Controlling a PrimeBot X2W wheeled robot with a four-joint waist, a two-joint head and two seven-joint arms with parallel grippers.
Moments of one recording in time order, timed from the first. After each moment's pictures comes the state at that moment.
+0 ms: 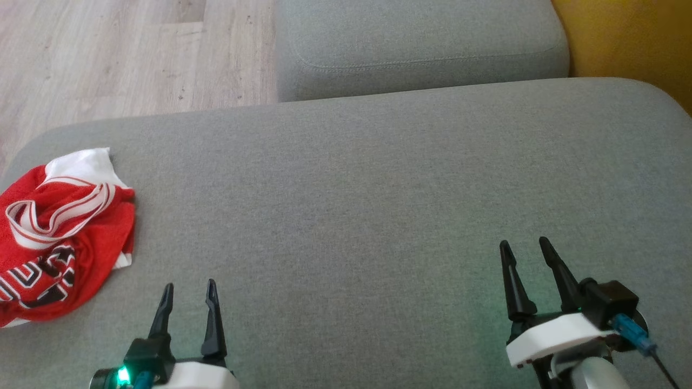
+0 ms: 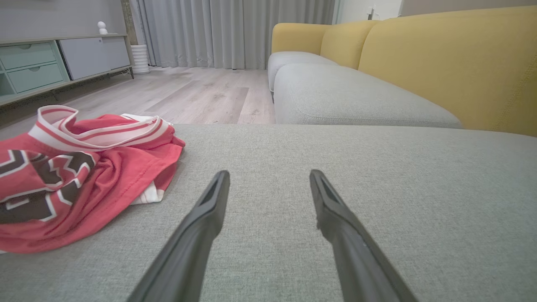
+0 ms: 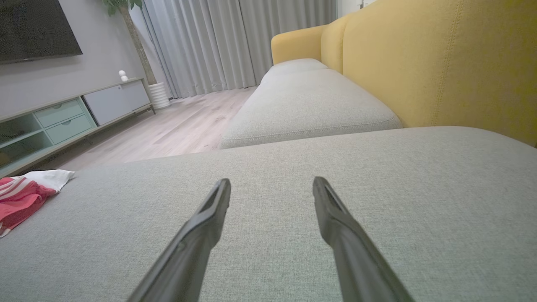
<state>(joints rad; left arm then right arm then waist) 0.03 0.08 -0.16 0.34 -0.21 0.07 -0.25 0.00 -0.04 0.09 0.29 0.18 0.13 -0.20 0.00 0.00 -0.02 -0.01</state>
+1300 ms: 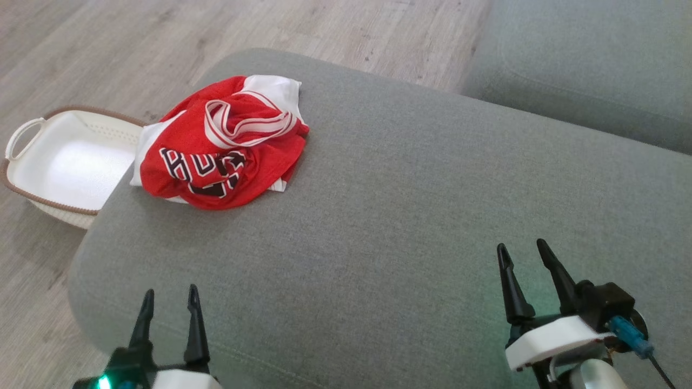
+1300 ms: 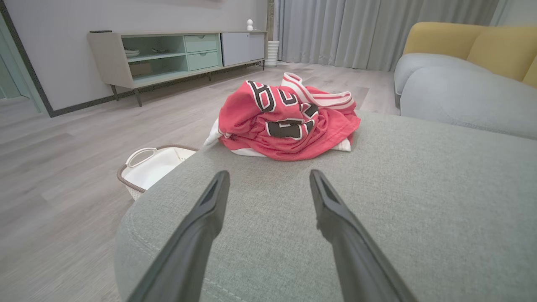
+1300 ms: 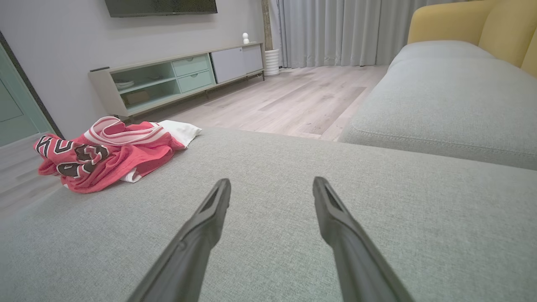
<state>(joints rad) 0.07 0.12 -0.14 0.30 -0.20 0.10 -0.25 0.01 -0.04 0.09 0.28 0.15 0.13 -0.20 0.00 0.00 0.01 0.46</state>
